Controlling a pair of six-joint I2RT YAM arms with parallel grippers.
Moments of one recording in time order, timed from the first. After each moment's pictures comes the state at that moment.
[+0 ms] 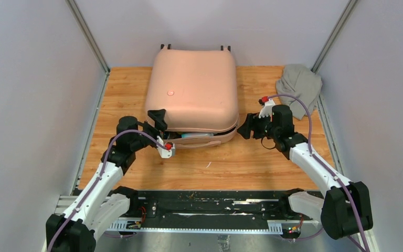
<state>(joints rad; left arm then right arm) -0.25 0.81 0.51 -0.13 0.49 1.67 0.28 1.11 0.66 -0.09 -0.38 0.21</state>
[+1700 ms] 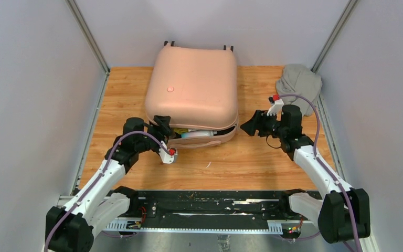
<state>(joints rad) -0.30 0.89 0.57 -0.30 0.45 1.74 0.17 1.07 0.63 -0.02 -0.52 0.32</state>
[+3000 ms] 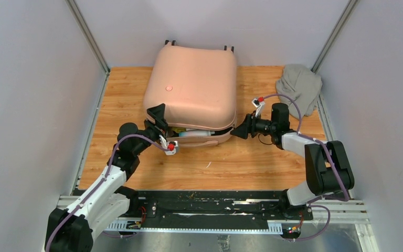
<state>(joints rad) -0.30 0.83 0.39 0.30 0.39 1.61 0.16 1.48 0.63 0.35 -0.93 0.23</state>
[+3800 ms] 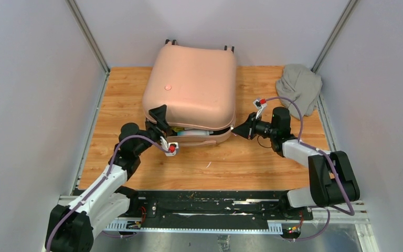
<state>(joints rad) -0.30 0.87 0.39 0.31 0.40 1.67 0.19 1.40 0.55 0.50 -0.90 0.33</state>
